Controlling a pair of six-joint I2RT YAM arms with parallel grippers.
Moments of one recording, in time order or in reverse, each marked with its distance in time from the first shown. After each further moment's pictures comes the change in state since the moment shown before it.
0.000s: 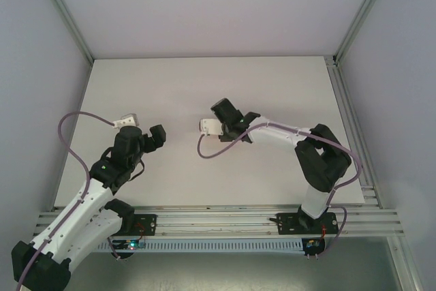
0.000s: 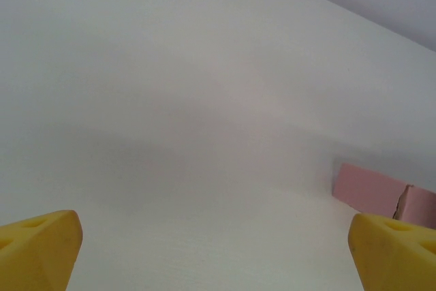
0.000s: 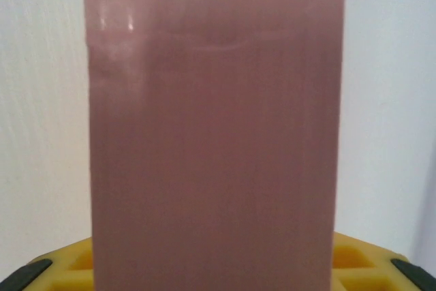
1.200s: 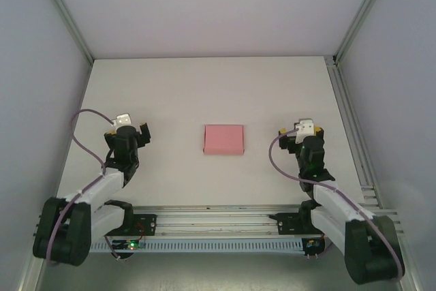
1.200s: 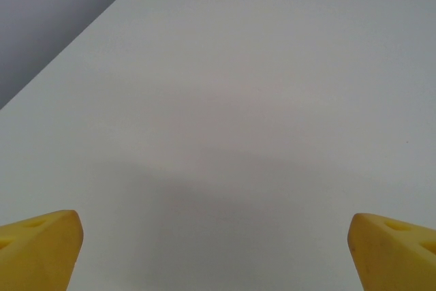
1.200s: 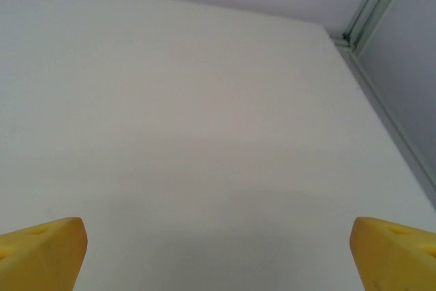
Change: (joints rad) left arm 0.262 0.361 -0.257 0.723 -0.144 0.424; right arm -0.634 -0.822 -1.000 0.799 -0.066 0.863
